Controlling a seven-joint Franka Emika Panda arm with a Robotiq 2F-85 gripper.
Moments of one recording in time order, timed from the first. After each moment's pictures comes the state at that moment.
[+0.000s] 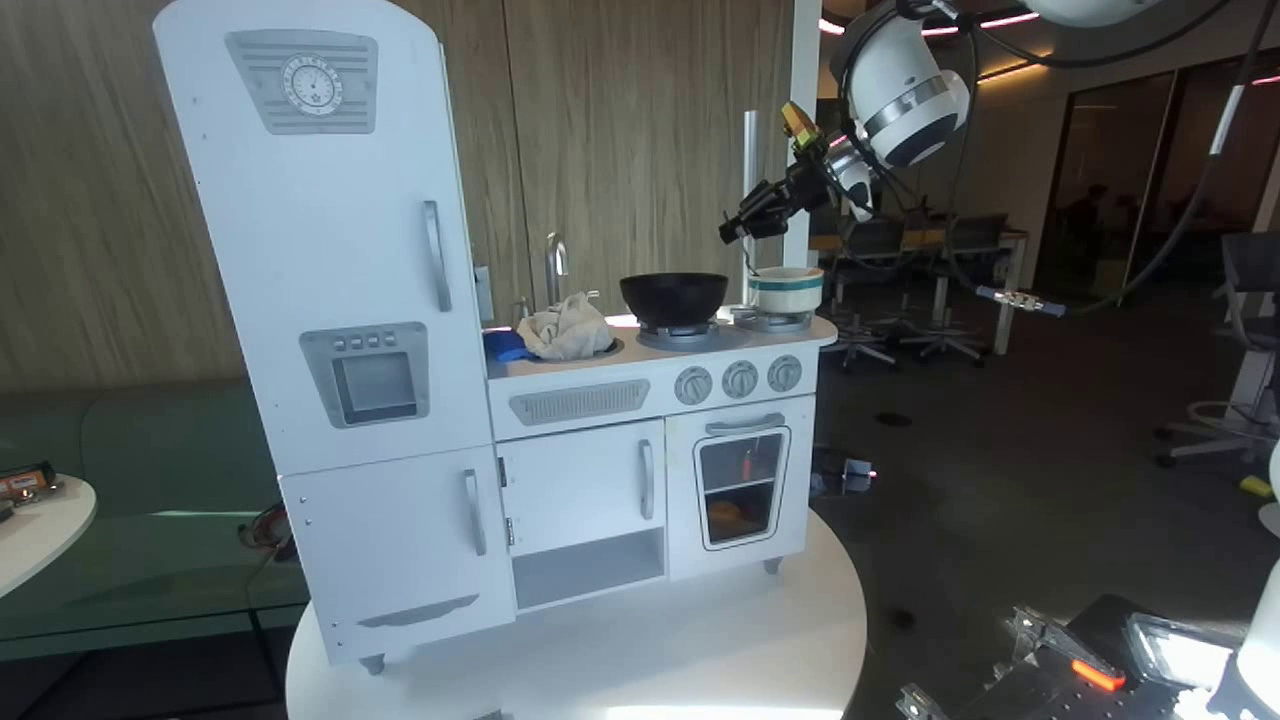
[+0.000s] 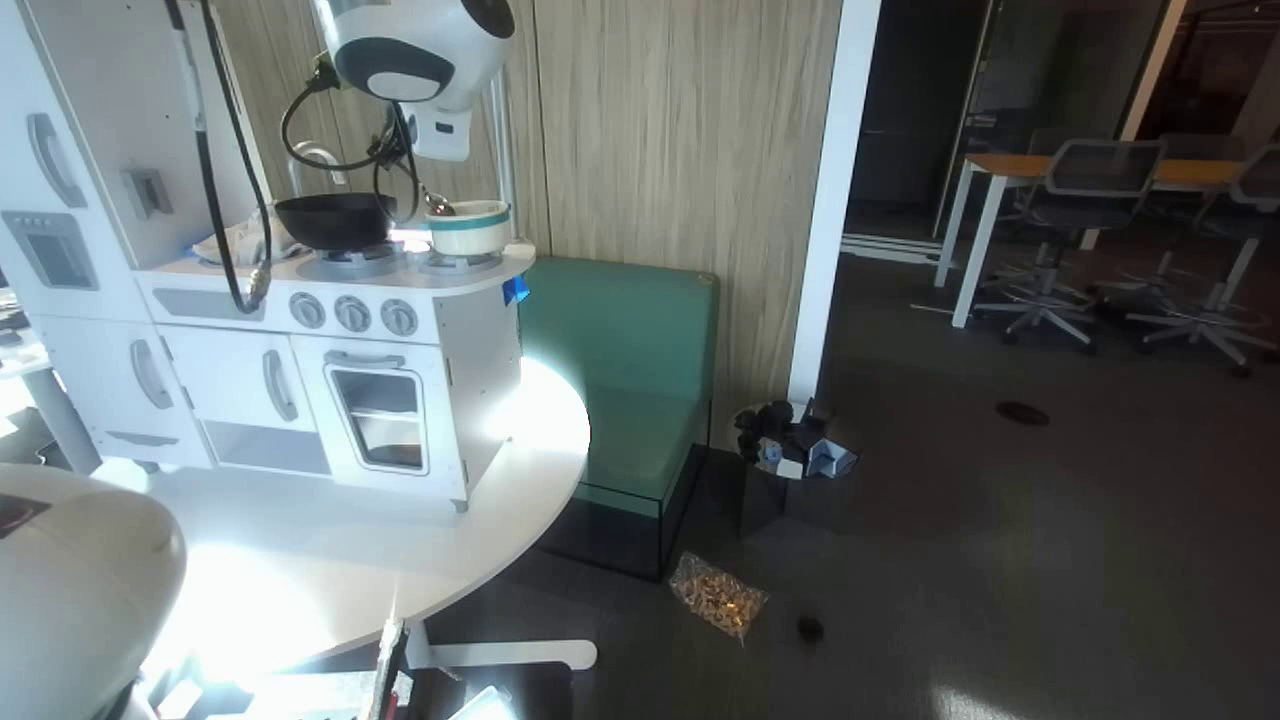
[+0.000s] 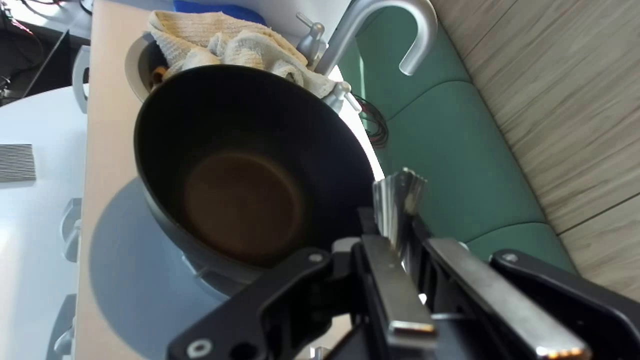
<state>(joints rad) -0.09 -0.01 -0.09 -1.98 1.20 2.27 0.93</state>
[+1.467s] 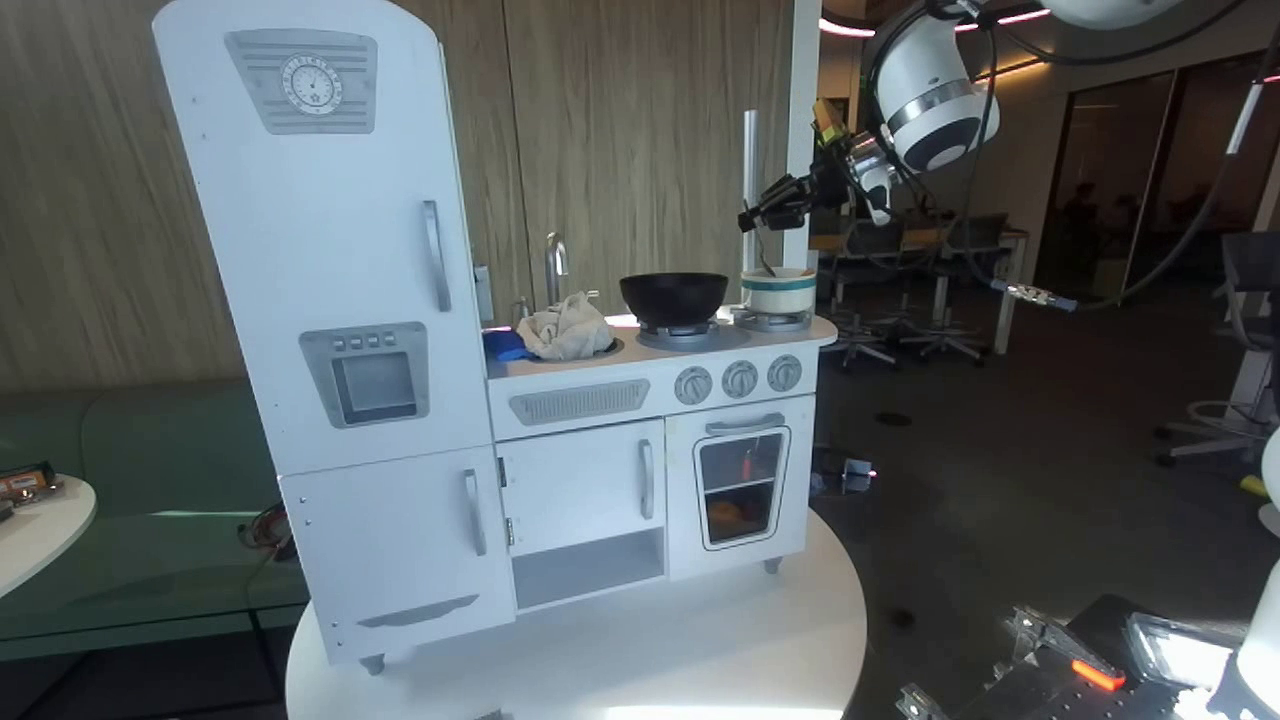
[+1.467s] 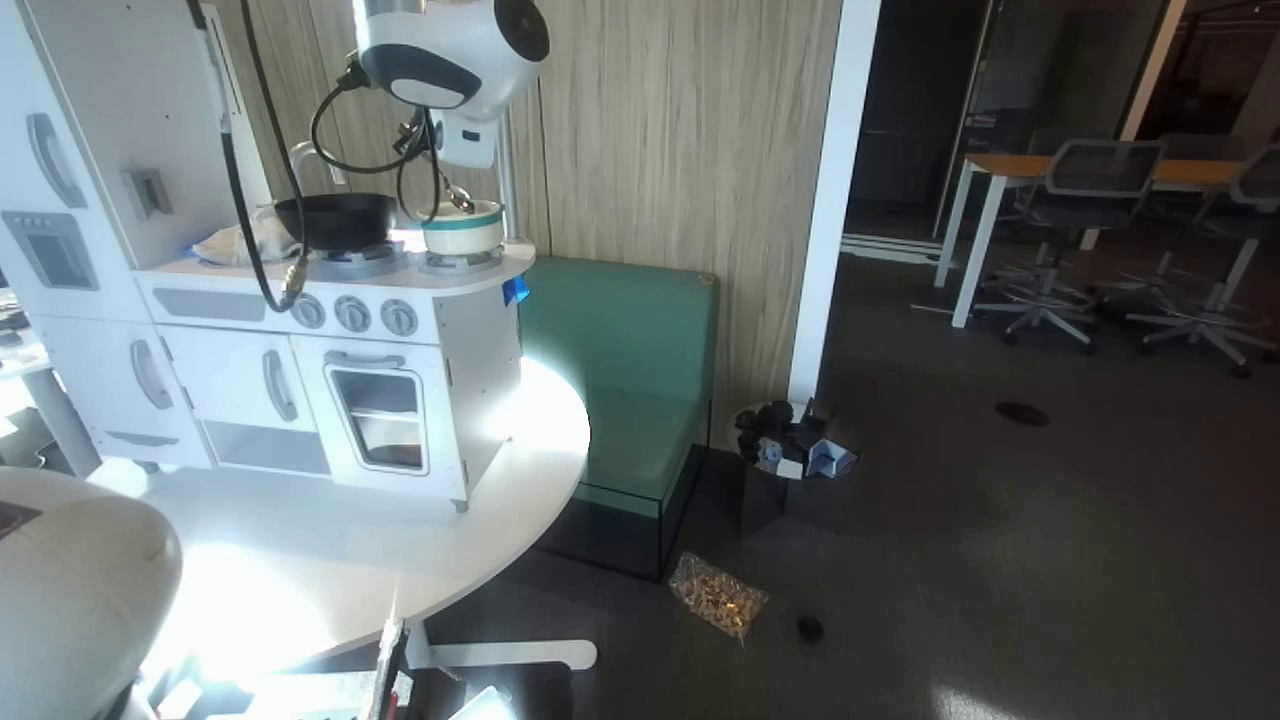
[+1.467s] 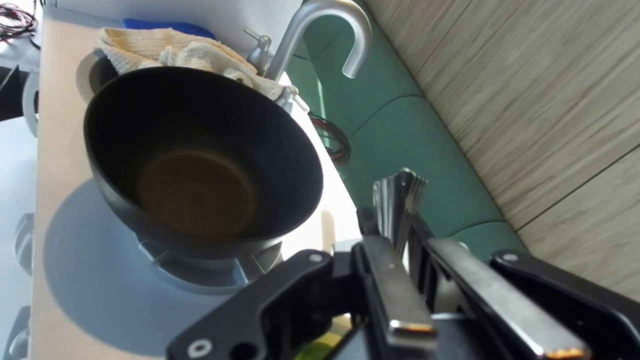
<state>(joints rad) -0.13 -0.01 -0.13 -1.99 1.34 2.24 0.84</state>
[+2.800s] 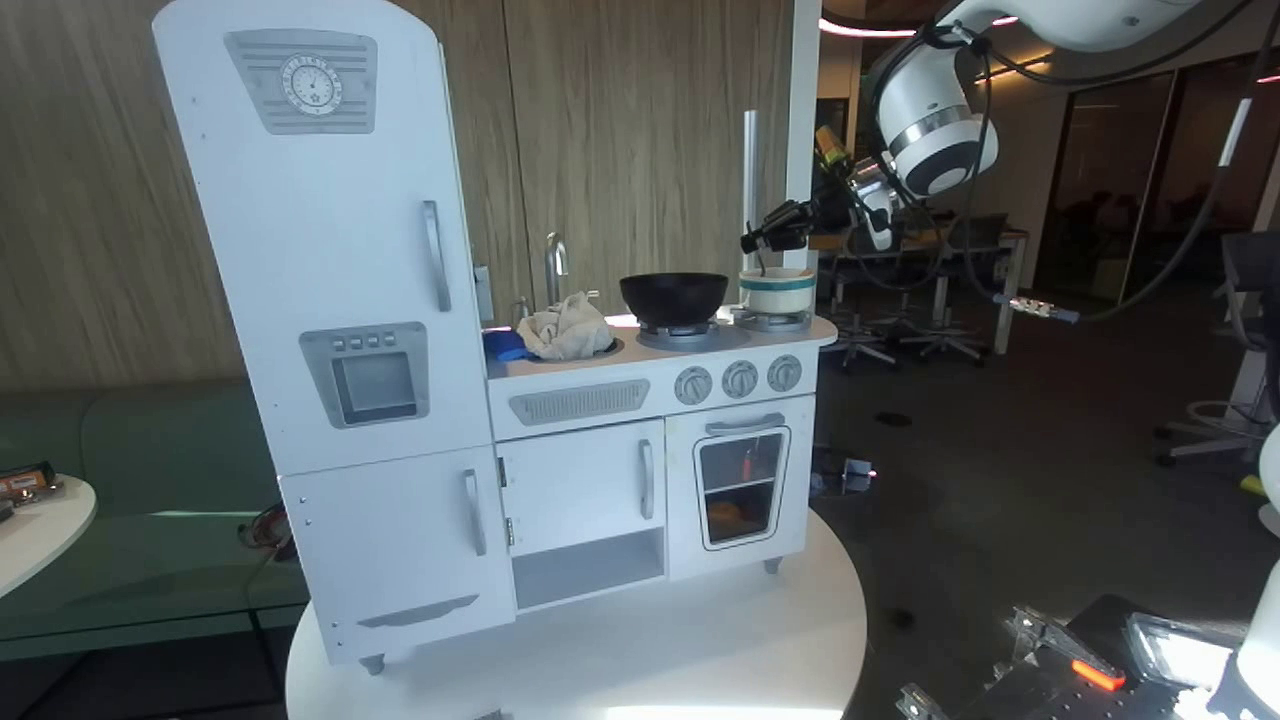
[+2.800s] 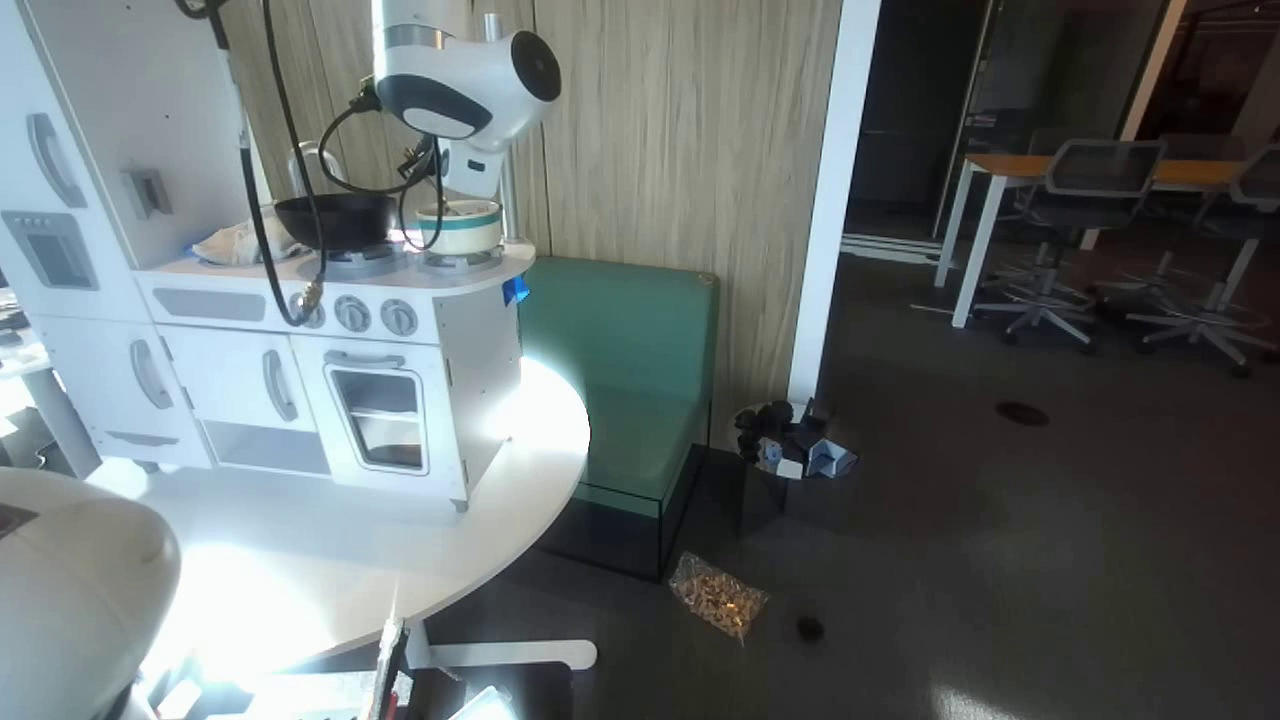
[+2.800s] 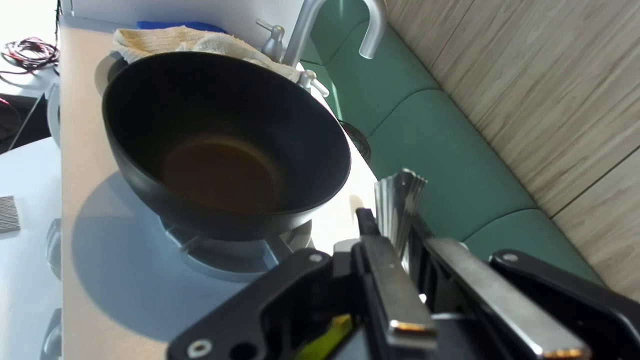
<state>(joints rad) -0.14 0.02 -0.14 -2.02 1.38 2.20 0.85</state>
